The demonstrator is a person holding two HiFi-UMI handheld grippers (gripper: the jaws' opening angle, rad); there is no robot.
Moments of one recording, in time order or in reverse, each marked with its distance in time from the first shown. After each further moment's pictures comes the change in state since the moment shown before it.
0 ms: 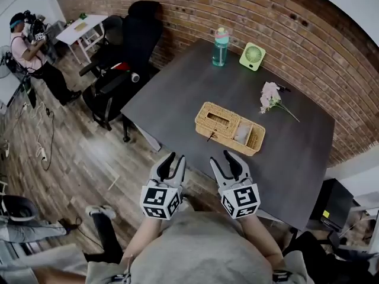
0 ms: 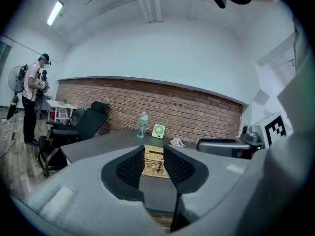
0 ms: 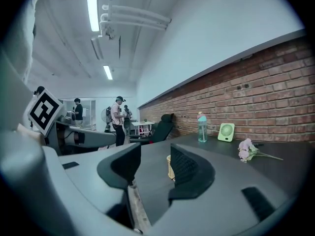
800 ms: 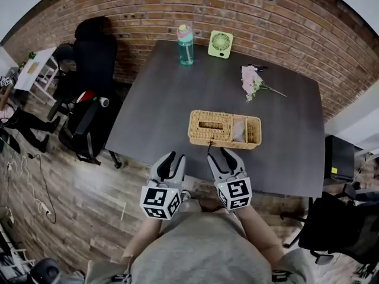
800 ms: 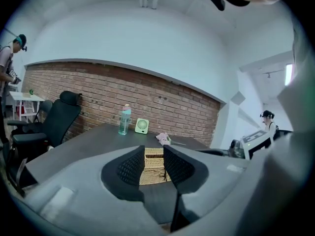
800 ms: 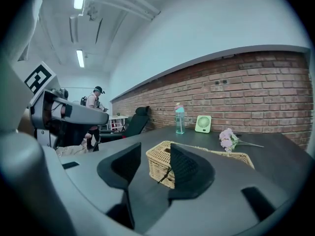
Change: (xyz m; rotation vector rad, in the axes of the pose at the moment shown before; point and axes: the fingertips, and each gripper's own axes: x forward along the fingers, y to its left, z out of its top) left arm 0.093 0.049 0.017 0.055 0.100 -0.325; right arm 0.085 -0.038 -0.040 0.051 0.068 -0.340
